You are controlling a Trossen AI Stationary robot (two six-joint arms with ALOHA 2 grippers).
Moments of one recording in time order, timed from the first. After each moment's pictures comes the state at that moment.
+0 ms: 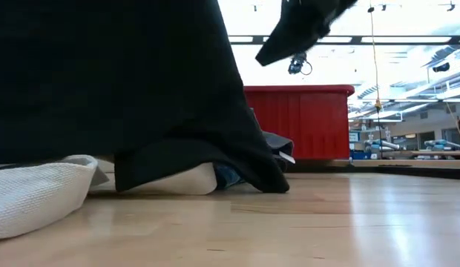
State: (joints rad) left arm -0.51 1.41 2.02 0.30 -1.02 1.50; right arm 0.29 1.55 1.08 -0.28 0.53 0.17
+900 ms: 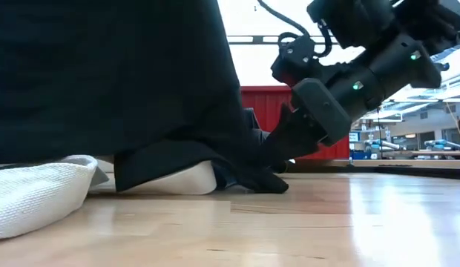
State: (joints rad) left arm -0.51 1.41 2.02 0.28 -1.01 1.48; right arm 0.35 1.90 0.81 0.40 0.46 0.33
